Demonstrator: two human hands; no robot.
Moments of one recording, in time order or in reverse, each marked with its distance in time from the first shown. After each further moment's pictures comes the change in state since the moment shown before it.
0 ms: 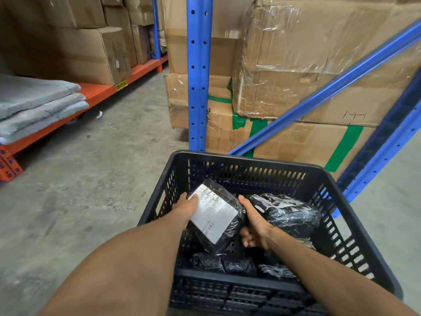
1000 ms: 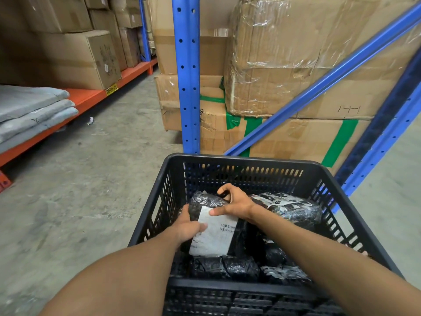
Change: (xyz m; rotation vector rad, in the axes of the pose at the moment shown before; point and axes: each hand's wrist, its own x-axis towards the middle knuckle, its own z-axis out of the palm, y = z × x) left_hand -0.006 -0.026 -0.003 0.165 -0.233 0.169; right_hand 0.023 -0.056 0.023 -0.535 0.136 -0.470
